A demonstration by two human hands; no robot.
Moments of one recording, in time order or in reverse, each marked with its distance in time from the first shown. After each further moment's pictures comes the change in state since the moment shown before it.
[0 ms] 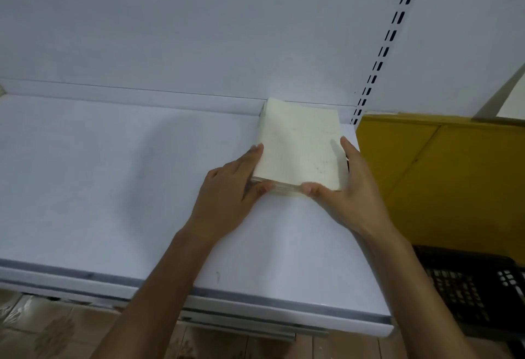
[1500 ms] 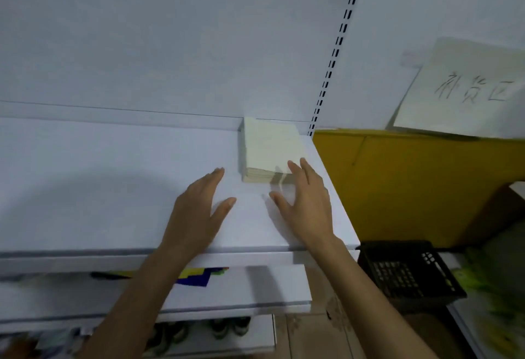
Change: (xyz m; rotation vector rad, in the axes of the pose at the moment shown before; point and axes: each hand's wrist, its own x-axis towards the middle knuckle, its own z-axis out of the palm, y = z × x) left_hand -0.082 -0.024 -0.050 -0.203 0.044 0.034; right_hand -0.092 -0.062 0.044 -0.468 0.215 -0.120
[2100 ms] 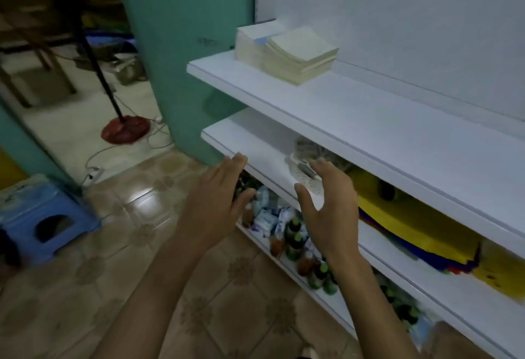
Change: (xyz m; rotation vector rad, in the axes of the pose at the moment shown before) left_hand -0.368 -0.113 -0.290 0.498 0.288 -0.505; right_hand -0.243 -0.348 0.117 0.525 -0.183 -0.630
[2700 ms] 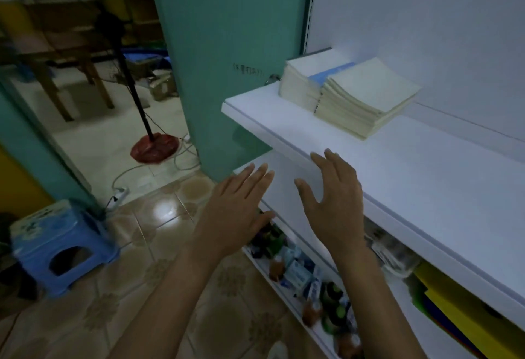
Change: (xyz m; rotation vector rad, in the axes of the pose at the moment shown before) left_hand 0.167 -0.145 0.010 0.325 -0.042 0.099; right_hand 0.191 -0.009 0.173 -0.014 -0.076 -0.057
